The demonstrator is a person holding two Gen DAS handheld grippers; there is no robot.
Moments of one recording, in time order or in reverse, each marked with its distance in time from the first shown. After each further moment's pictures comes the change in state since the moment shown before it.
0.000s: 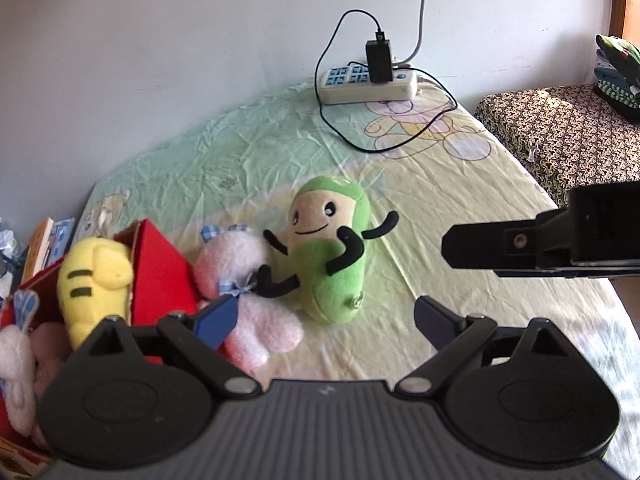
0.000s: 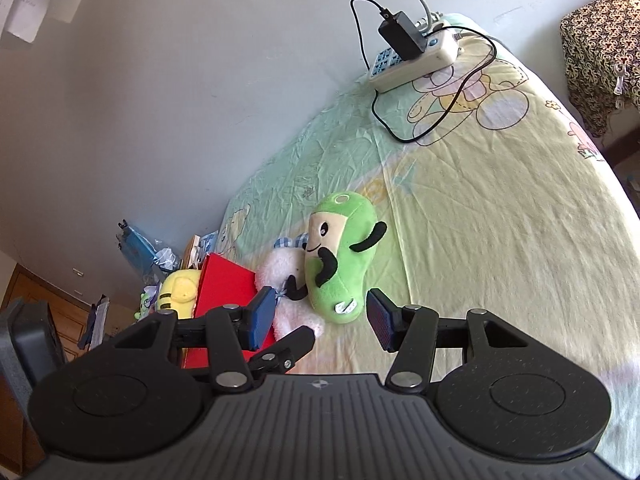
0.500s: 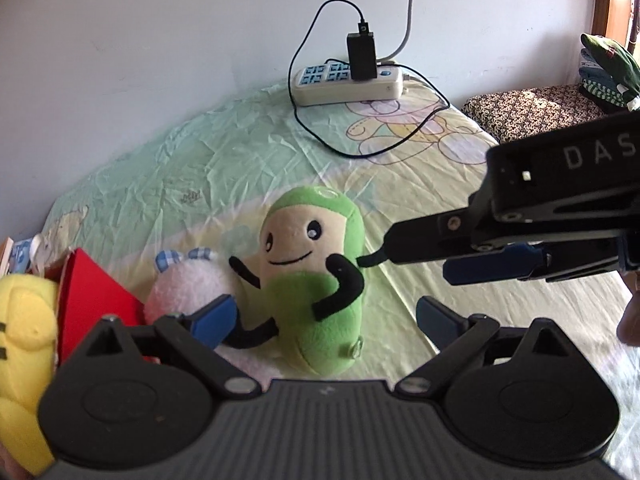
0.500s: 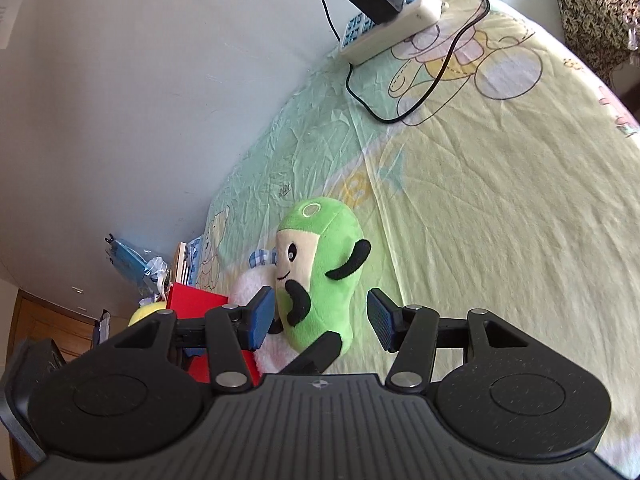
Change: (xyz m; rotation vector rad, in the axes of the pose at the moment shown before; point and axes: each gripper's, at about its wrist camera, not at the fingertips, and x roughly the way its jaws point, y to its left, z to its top) left arm 0.059 0.011 0.010 0.031 -0.032 -0.082; right arm 0.066 -0.034 0.033 0.116 0.075 0.003
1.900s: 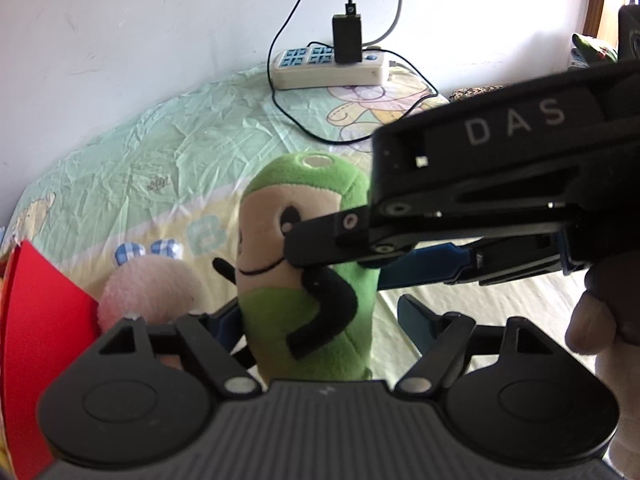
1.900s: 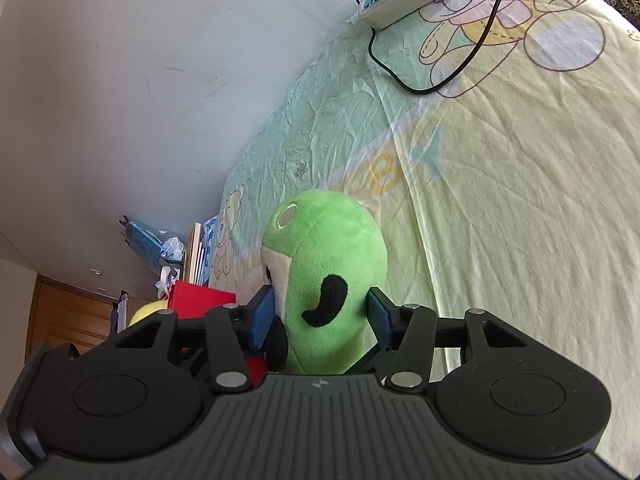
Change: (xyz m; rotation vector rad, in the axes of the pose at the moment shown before) left arm 0.016 0.000 0.001 -0.022 0.023 -0.086; right arm 0.031 0.001 0.009 -0.001 0.085 0.068
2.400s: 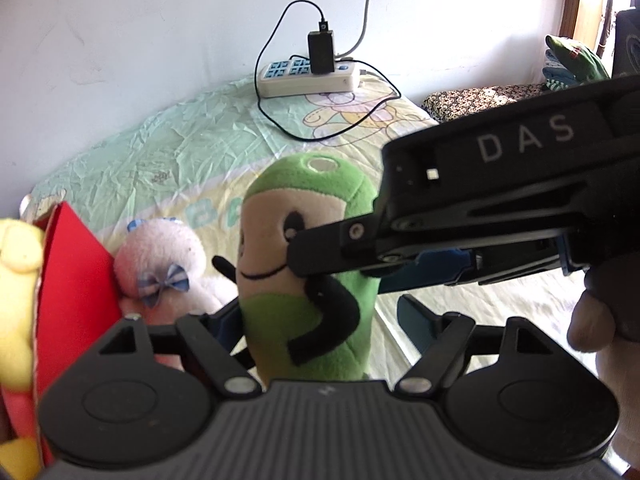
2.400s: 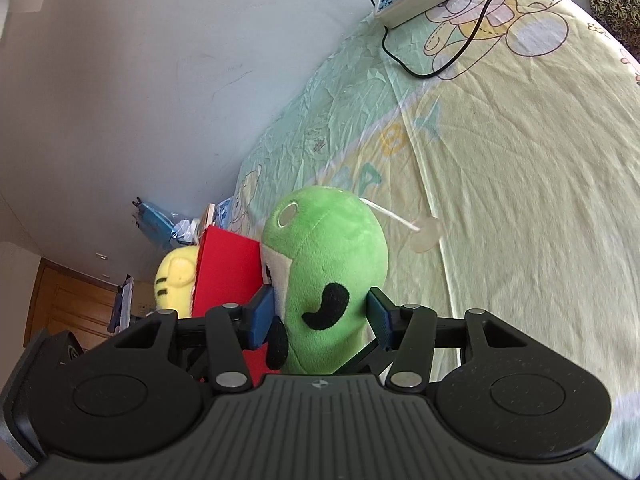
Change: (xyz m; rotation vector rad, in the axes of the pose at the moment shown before) left arm -0.052 -0.023 -0.031 0.016 -0.036 -0.011; right arm -0.045 0.018 -0.050 -0.044 -0.006 0.014
